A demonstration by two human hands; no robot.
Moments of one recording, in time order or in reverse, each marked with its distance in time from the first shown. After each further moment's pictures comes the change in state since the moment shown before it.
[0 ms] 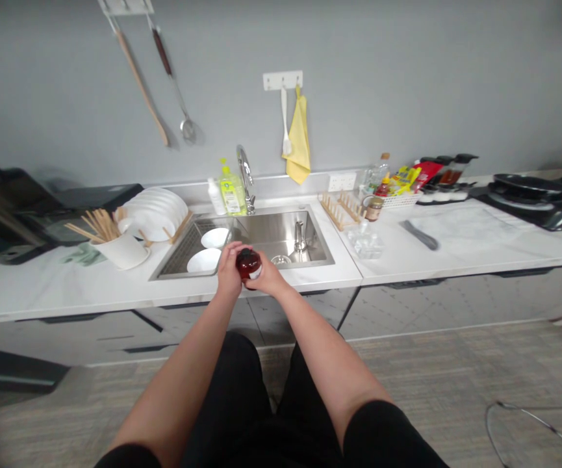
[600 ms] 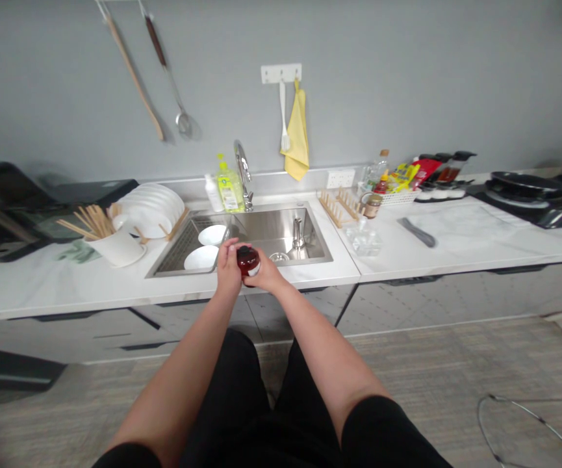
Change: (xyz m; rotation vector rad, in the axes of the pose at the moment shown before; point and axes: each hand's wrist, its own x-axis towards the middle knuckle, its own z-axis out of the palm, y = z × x) left_hand -0.003 -0.005 0.001 0.116 0.006 0.013; right_hand -0.002 -0.018 -0.004 0.012 -0.015 -0.015
